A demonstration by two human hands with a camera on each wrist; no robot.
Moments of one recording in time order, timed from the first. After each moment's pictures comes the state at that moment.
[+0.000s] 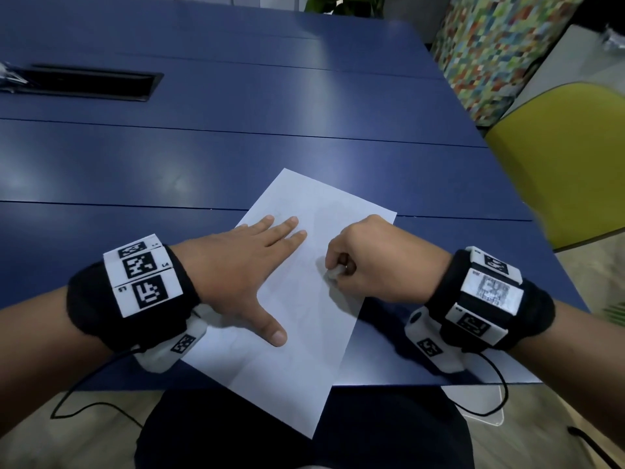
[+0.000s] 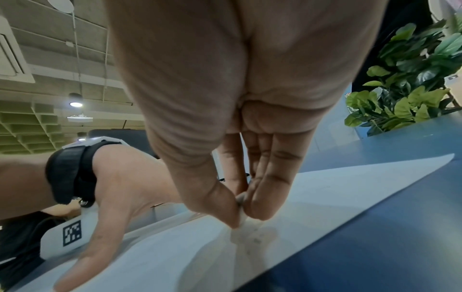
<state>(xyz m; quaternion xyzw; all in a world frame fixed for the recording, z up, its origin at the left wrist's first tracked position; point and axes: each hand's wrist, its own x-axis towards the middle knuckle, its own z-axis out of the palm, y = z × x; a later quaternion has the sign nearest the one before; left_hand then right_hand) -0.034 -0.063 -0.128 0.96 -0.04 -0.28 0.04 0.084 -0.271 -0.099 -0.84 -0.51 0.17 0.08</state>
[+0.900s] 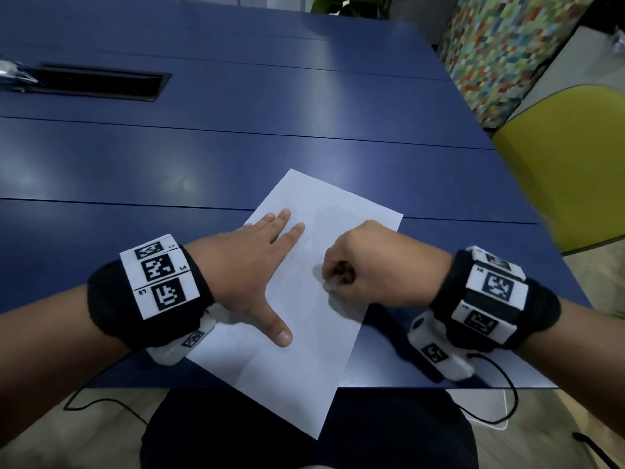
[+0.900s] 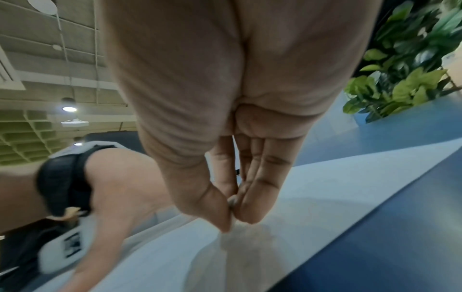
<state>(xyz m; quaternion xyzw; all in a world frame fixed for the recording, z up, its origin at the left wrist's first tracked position) -0.033 -0.067 -0.127 0.96 0.01 -0.27 0.04 0.082 -0.265 -0.097 -0.80 -0.56 0.20 0.08</state>
